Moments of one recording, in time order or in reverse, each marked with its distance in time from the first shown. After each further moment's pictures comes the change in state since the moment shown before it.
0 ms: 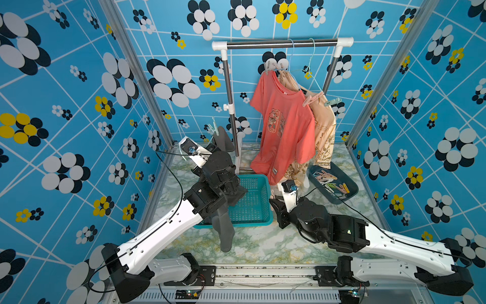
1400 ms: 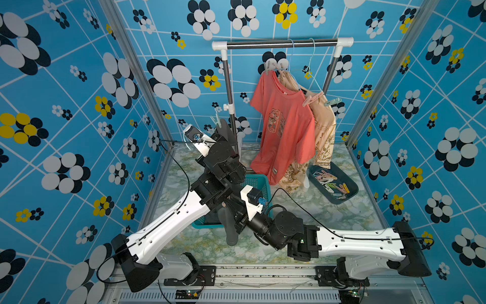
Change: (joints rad) left arm -0.006 0.111 0.145 0.122 -0.015 0.160; right arm 0.162 0.370 0.083 0.881 -0.022 -0.330
